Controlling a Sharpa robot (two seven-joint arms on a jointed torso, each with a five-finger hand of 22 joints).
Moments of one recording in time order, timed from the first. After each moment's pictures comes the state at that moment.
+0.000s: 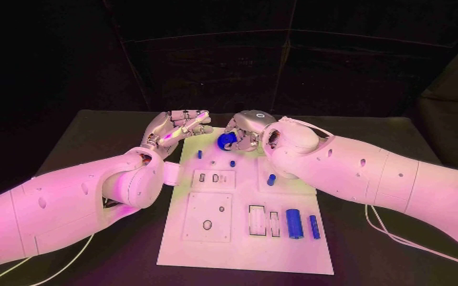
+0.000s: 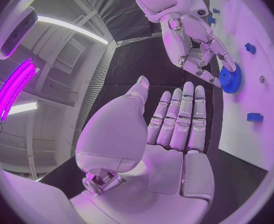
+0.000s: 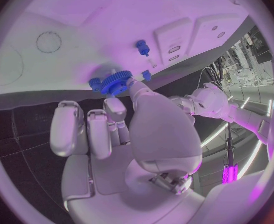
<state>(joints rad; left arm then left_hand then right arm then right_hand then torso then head) 1.19 -0.86 -0.04 1.56 -0.01 -0.39 0.55 1.33 -0.02 0.04 0.12 0.05 0.93 0.24 0.10 0.07 0.97 0.19 0.14 0.06 1.04 0.15 0.17 0.10 0.18 0.80 0.26 0.26 0.11 1.25 -0.44 0.02 1.25 -1.64 -0.26 -0.20 1.34 -0.14 0.16 0.16 0.22 0.92 0.15 0.07 0.07 1.34 0.06 1.11 1.12 1.47 -0.03 1.47 1.30 0.09 1.43 0.08 1.40 1.20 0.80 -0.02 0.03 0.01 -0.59</state>
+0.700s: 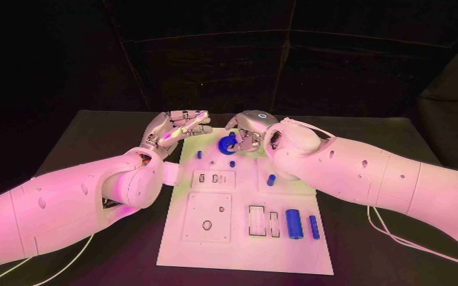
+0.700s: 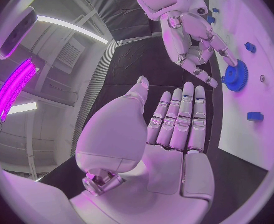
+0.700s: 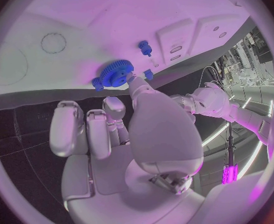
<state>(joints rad) 1.19 -0.86 -0.04 1.56 -0.01 -0.39 0.55 1.33 -0.02 0.04 0.12 0.05 0.93 0.24 0.09 0.07 0.97 0.19 0.14 0.06 1.04 0.15 0.17 0.10 0.18 0.80 0.26 0.26 0.11 1.25 -0.45 0.01 1.25 -1.64 -0.29 -0.22 1.34 -0.15 0.13 0.18 0.17 0.78 0.17 0.06 0.06 1.33 0.07 1.09 1.09 1.47 -0.02 1.47 1.31 0.09 1.43 0.09 1.40 1.20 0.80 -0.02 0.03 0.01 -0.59</state>
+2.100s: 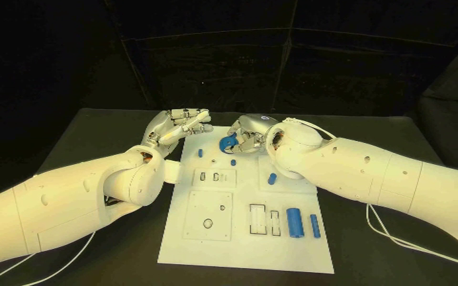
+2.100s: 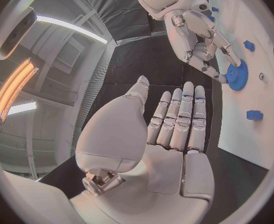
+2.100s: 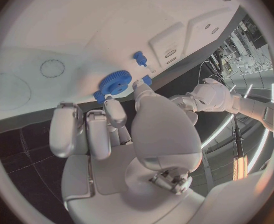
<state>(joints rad) 1.19 -0.86 -0.04 1.55 0.00 -0.39 0.55 1.33 -0.02 0.04 0.12 0.05 0.93 0.24 0.09 0.07 0.97 0.19 0.13 0.06 1.04 0.15 0.17 0.10 0.18 0.80 0.26 0.26 0.11 1.24 -0.45 0.01 1.24 -1.53 -0.21 -0.21 1.24 -0.09 0.04 0.25 0.29 0.80 0.17 0.06 0.06 1.37 0.07 1.18 1.19 1.47 -0.02 1.48 1.31 0.09 1.44 0.09 1.41 1.22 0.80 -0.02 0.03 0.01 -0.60</state>
